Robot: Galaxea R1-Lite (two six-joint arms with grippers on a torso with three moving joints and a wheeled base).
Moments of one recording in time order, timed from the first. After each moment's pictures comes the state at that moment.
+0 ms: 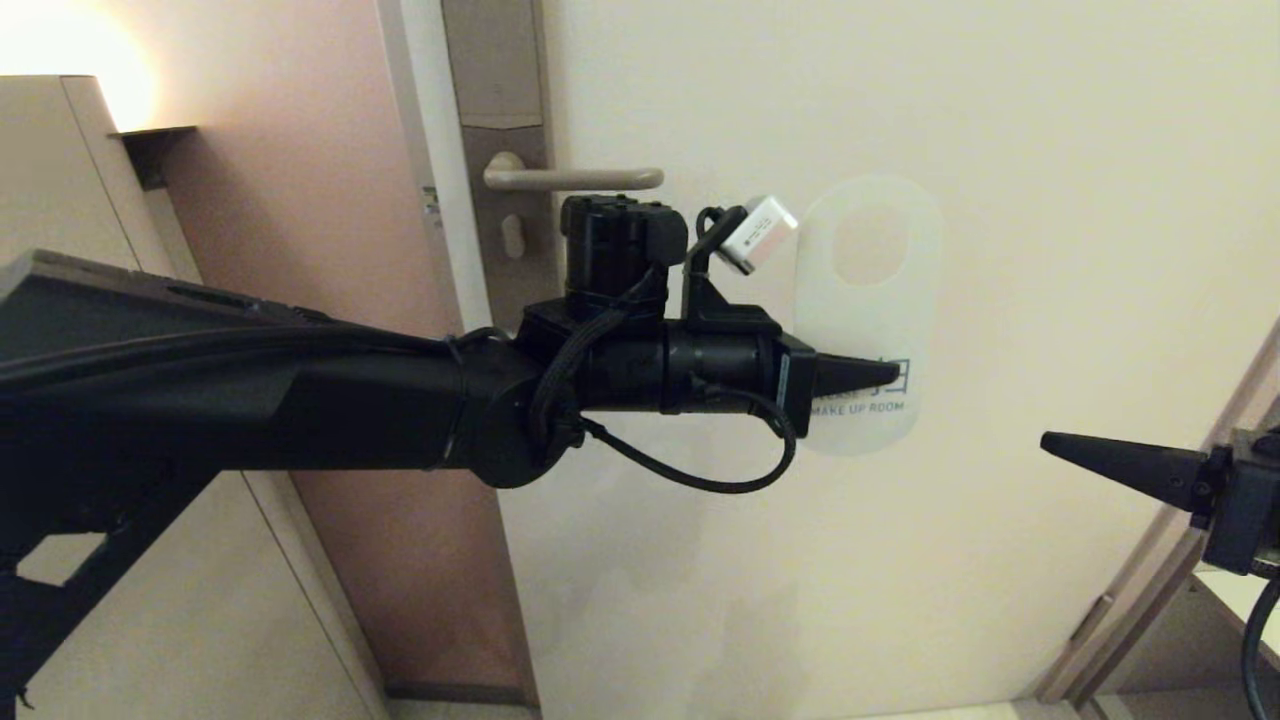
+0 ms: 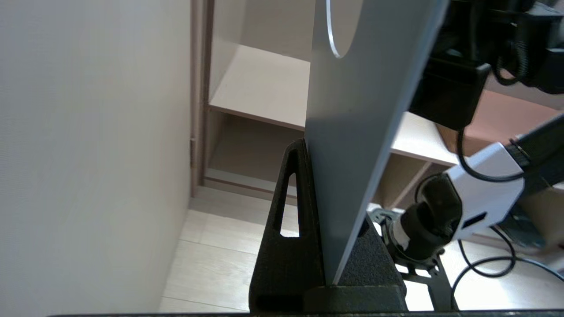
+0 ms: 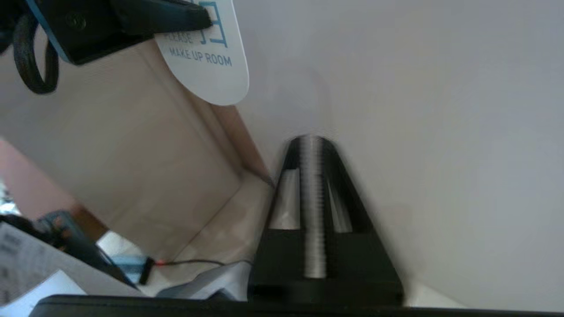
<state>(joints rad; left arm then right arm) -0.77 2.09 -1.50 -0.48 -0.78 -0.21 0.02 1.18 -0.56 -0.33 0.64 0.14</state>
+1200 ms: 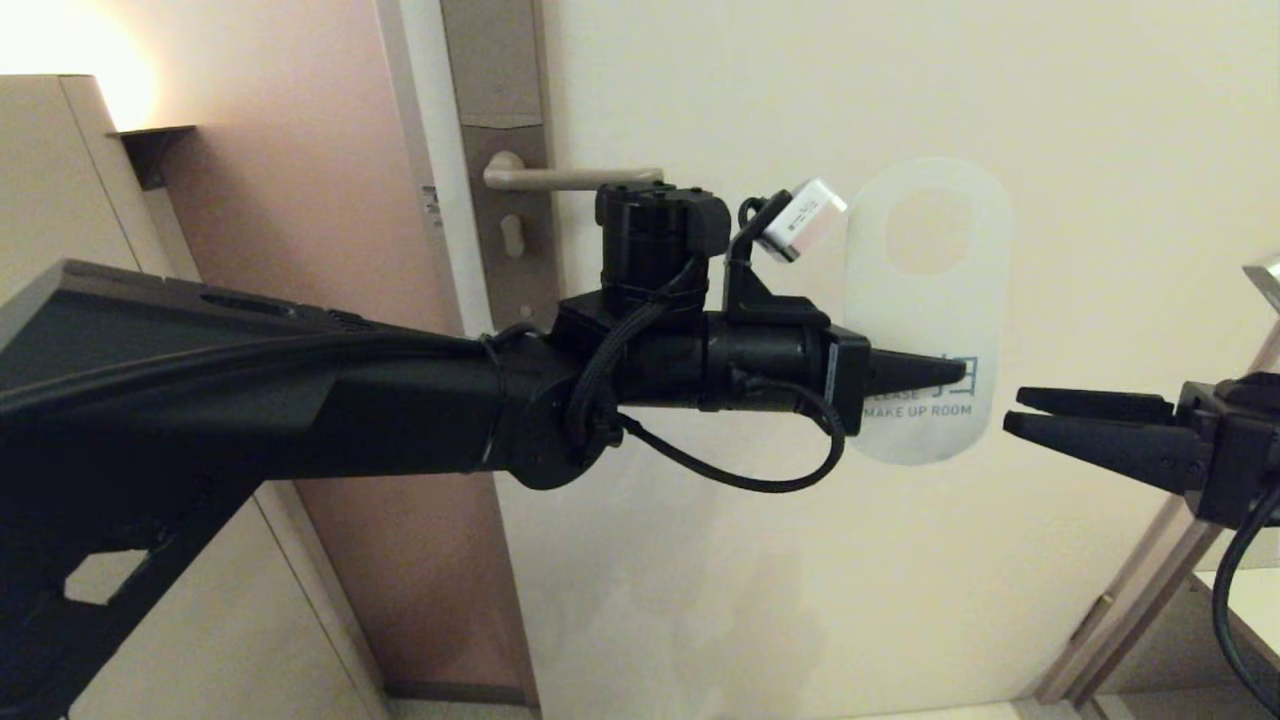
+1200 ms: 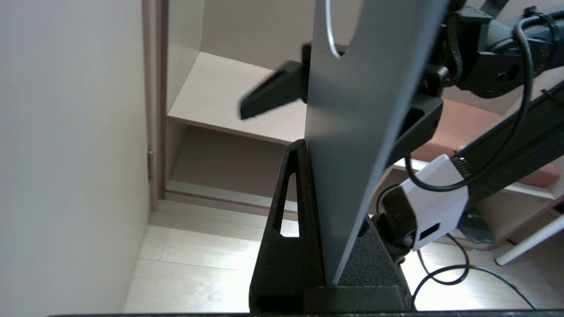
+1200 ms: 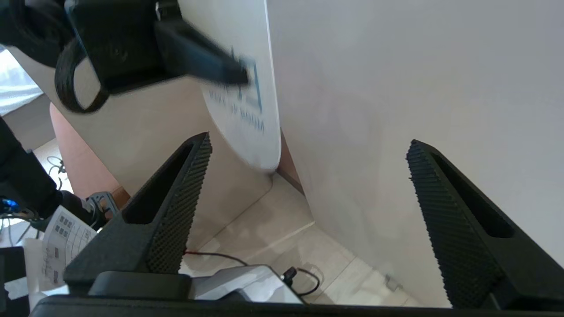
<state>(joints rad) -0.82 2.12 -1.59 -0.49 -0.82 -0.30 0.02 1.27 -0.67 -0.34 0.80 0.13</state>
